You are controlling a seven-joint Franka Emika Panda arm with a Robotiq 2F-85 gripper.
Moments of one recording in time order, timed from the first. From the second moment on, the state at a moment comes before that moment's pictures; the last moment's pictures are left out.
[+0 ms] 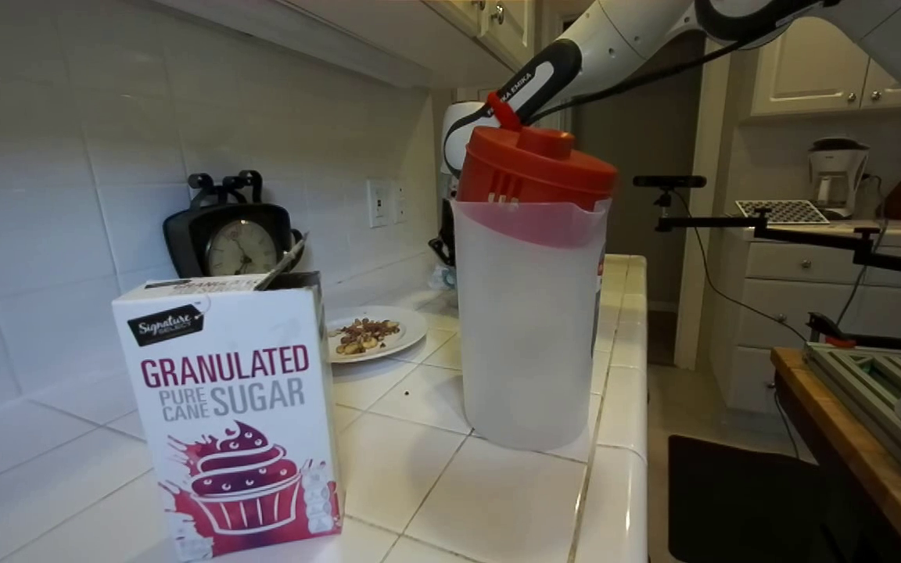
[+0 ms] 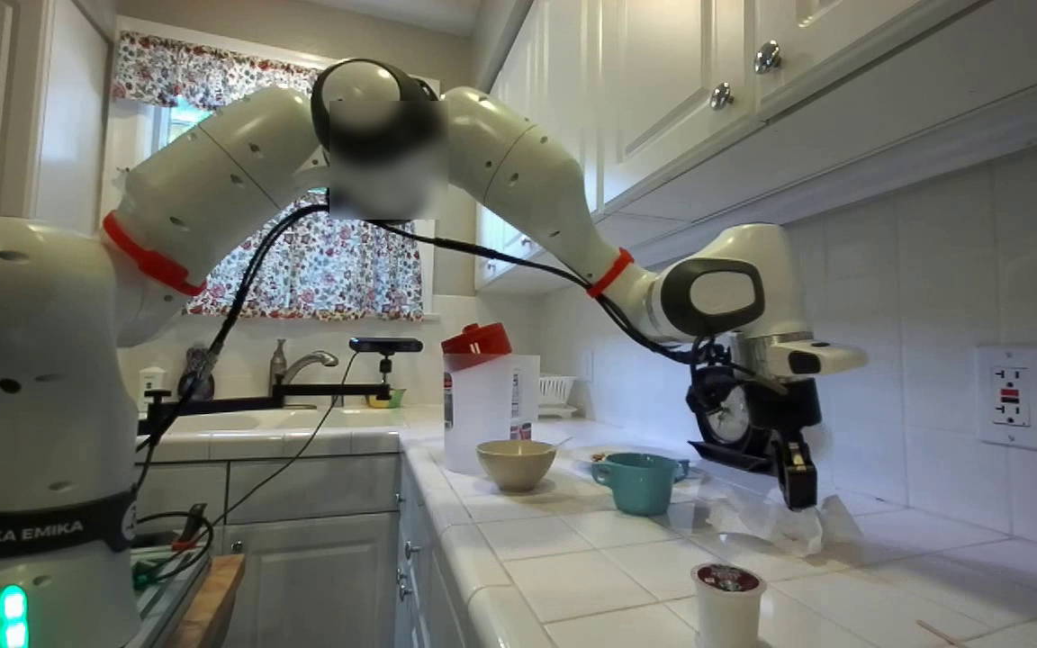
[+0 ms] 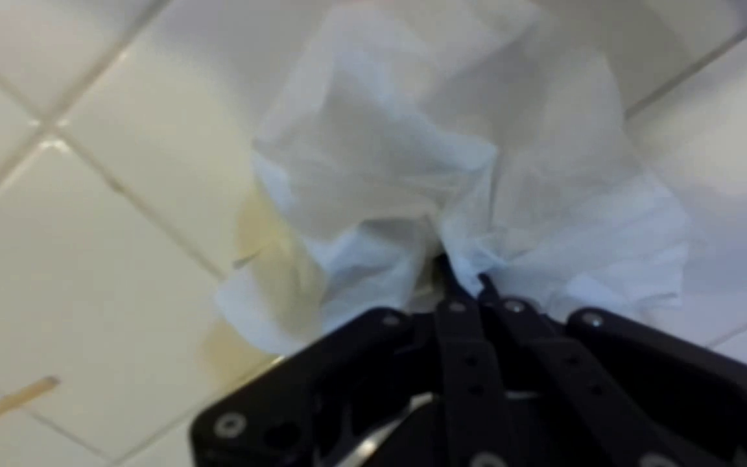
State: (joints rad) arm -0.13 0.76 -0.19 -1.43 0.09 2.34 0.42
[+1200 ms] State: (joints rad) arm -0.21 0.81 -0.21 -1.35 0.12 2.30 0.44
